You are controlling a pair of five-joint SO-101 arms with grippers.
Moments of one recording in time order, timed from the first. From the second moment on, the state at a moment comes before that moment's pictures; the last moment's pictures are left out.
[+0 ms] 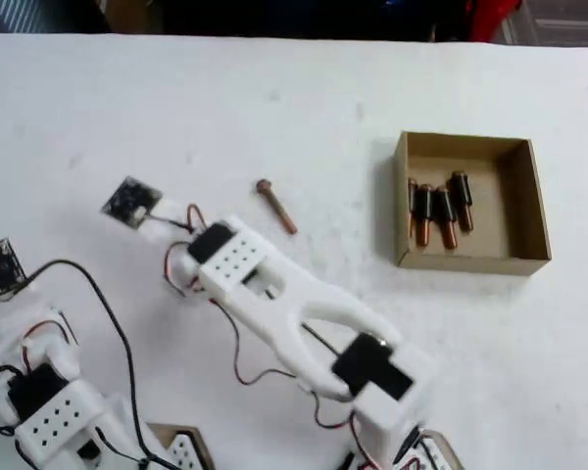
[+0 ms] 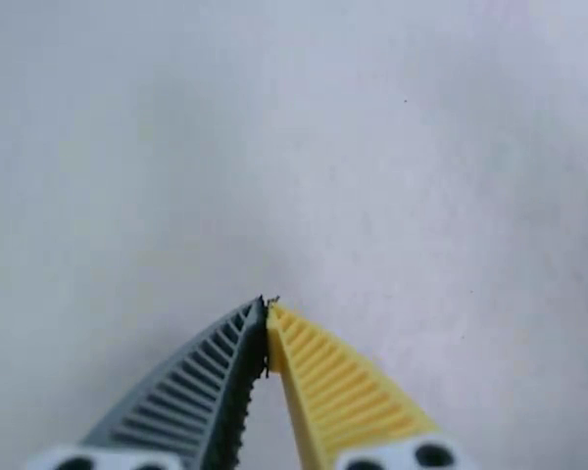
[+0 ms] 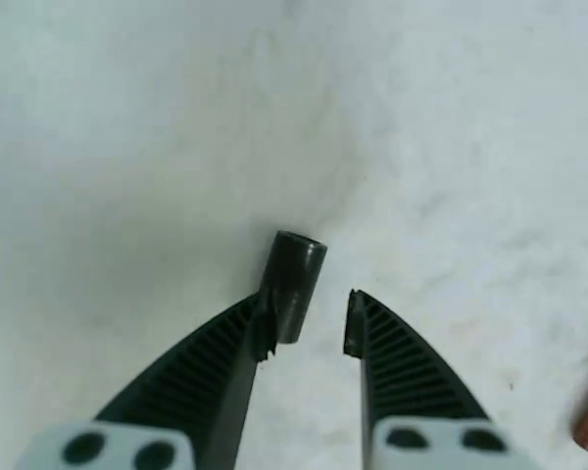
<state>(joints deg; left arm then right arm) -50.9 -75.3 85.2 47.3 -11.6 -52.5 15.1 5.5 56.0 12.7</state>
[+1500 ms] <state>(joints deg) -53.1 -75.3 85.2 47.3 -11.6 -54.5 34.4 -14.9 69.6 2.5</state>
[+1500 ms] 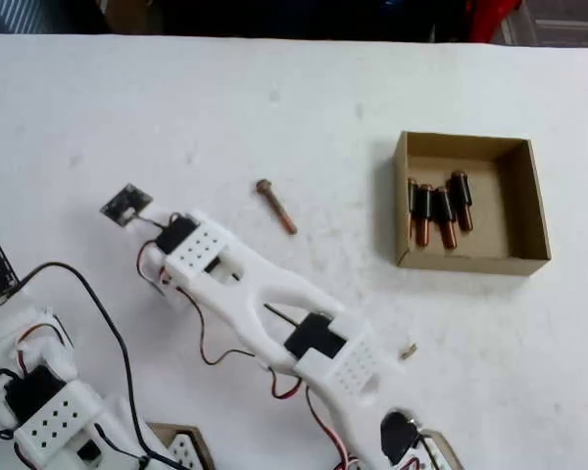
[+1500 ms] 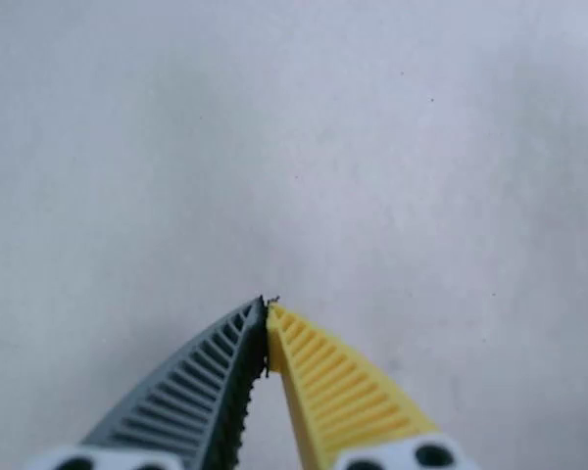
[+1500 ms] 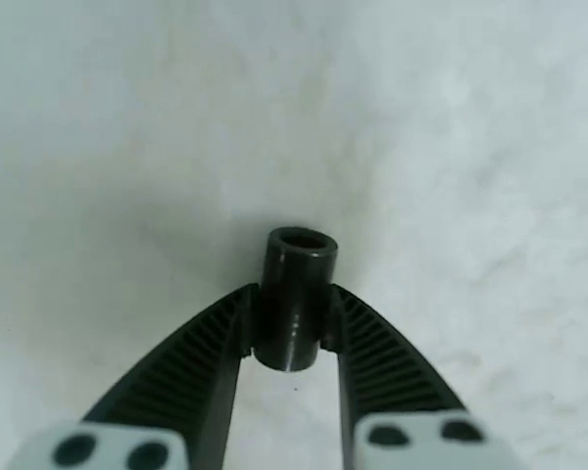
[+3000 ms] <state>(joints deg) -45.0 -75.3 85.2 47.3 -11.6 -20.1 -22.0 -18.0 98.5 19.1</state>
